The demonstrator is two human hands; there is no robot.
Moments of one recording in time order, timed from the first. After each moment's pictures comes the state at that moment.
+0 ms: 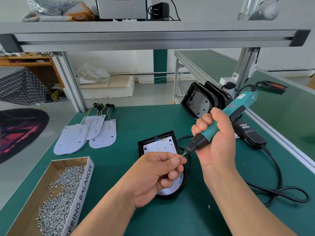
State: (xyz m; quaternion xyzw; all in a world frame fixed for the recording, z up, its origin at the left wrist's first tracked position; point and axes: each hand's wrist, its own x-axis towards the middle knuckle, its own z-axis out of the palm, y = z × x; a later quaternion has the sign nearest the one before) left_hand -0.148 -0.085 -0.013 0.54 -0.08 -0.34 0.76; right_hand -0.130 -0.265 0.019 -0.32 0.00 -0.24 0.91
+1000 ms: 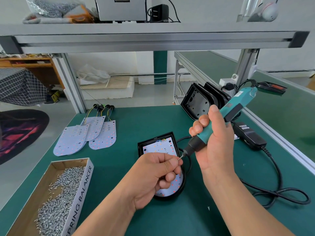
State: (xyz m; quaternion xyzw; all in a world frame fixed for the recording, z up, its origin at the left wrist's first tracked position) left_hand -0.149 -0.086 -0.015 0.58 -0.06 -0.30 0.76; right_hand -0.134 -0.260 0.021 -0.38 -0.01 -0.26 0.89
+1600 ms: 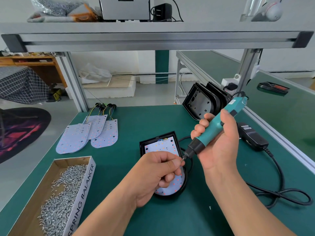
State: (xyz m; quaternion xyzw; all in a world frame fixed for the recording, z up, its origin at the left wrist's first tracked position) left_hand -0.146 -0.084 -0.020 0.63 -0.09 -0.28 0.72; right_hand -0.132 -0.268 0.013 -0.32 0.05 -0.19 0.93
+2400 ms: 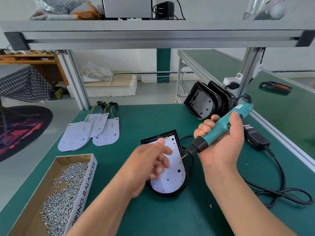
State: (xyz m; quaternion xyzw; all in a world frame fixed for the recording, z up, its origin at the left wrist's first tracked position) left_hand -0.136 -0.072 -0.011 0.69 -0.03 -0.19 0.70; right_hand -0.131 -0.268 0.009 -0.25 0.05 -0.21 0.95
